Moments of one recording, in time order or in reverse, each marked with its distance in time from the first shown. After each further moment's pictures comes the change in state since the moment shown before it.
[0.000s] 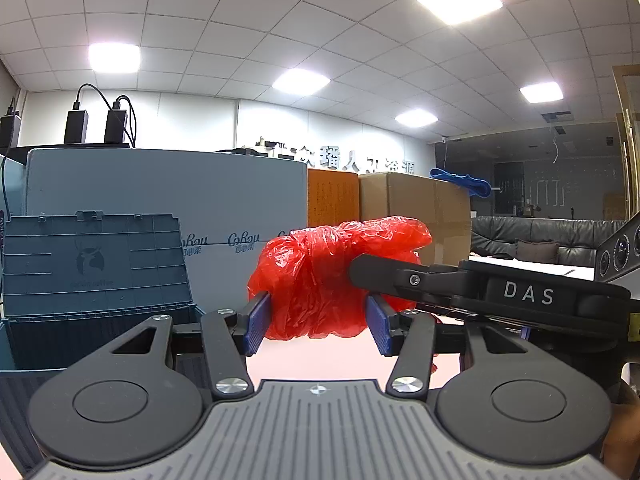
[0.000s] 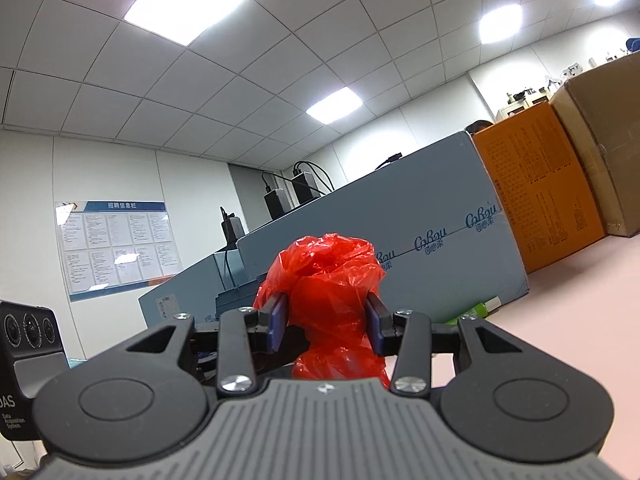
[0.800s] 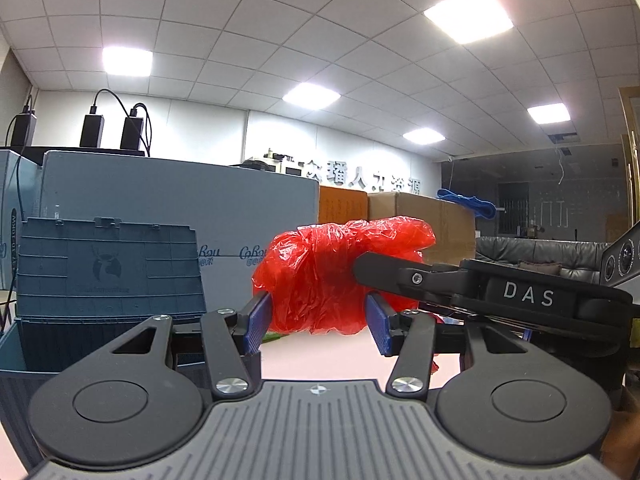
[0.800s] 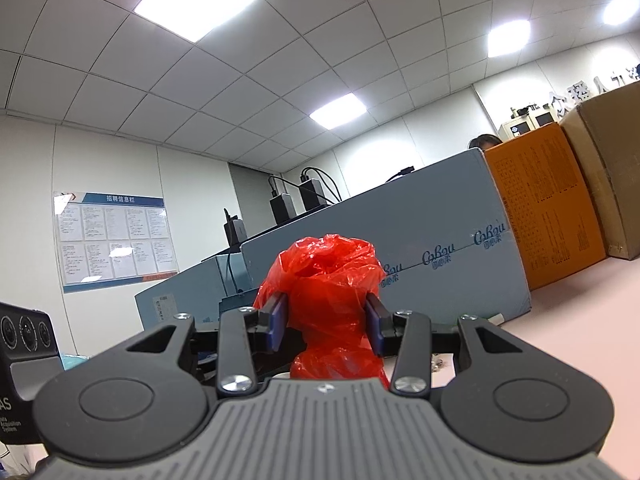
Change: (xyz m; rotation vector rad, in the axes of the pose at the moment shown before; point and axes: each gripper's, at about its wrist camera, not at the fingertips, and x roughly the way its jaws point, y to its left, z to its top) left arm -0.014 0.013 0.005 -0.041 -0.047 0.019; right arm 0.011 0.020 0.006 -0.059 -0.009 -0.005
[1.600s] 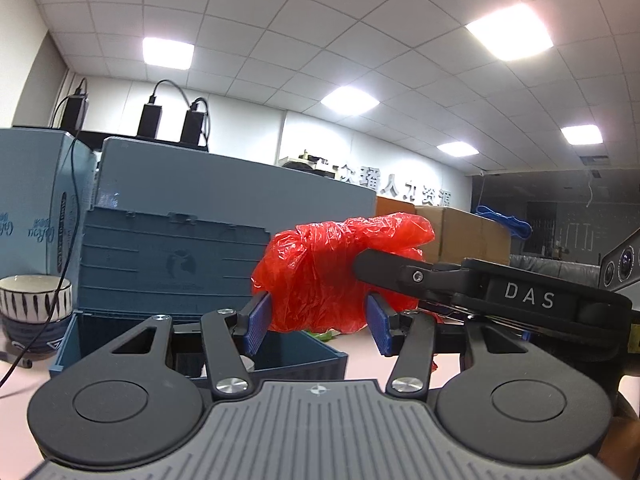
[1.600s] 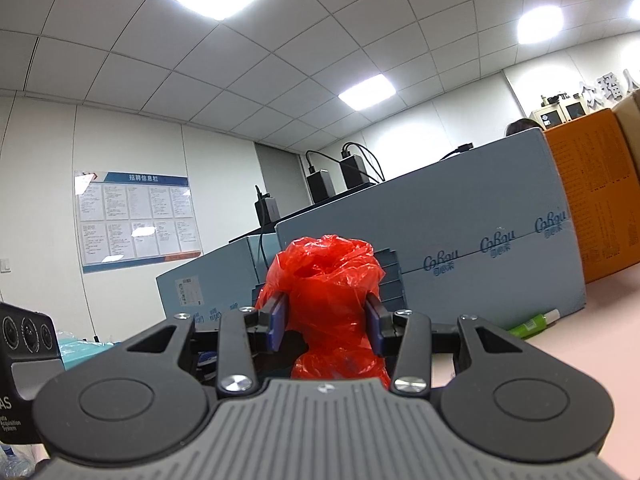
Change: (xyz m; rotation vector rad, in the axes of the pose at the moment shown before) left arm -0.016 0.055 0.005 -0.090 -0.003 0.090; right arm 0.046 0.034 -0.004 -0.020 0.061 0.077
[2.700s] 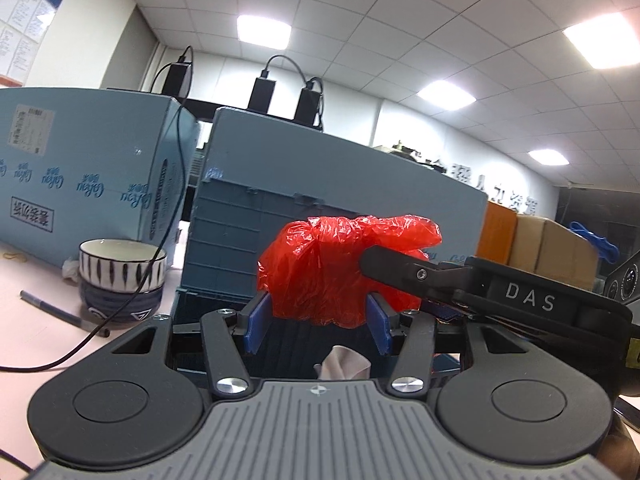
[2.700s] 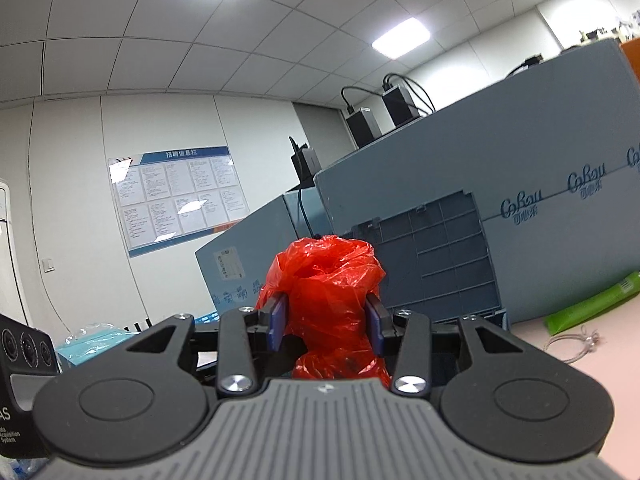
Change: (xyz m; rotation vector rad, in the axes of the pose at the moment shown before) left arm 0.009 0.047 0.004 -0.124 0.051 0.274; right arm 0.063 -0.005 -0.008 0.104 0.153 0.176
